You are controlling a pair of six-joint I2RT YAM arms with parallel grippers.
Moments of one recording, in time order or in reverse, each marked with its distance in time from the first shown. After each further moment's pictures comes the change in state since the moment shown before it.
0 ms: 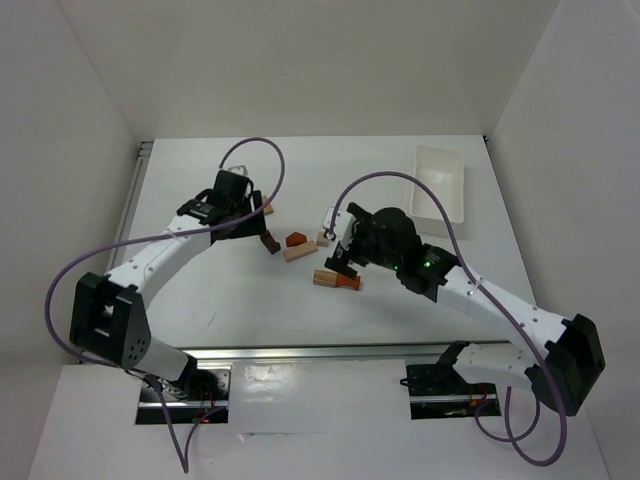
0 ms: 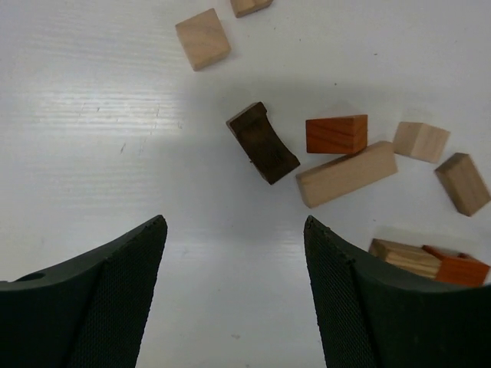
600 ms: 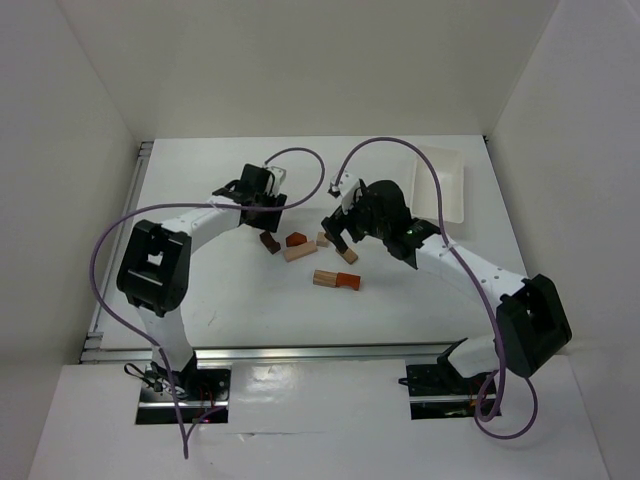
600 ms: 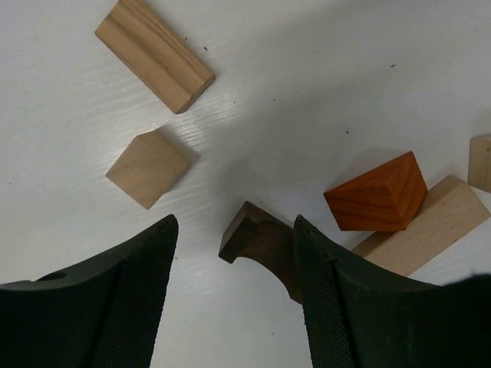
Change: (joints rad) left arm 0.008 0.396 0.144 0.220 0.095 0.458; right arm -0.169 0.241 0.088 0.157 -0.067 0.278
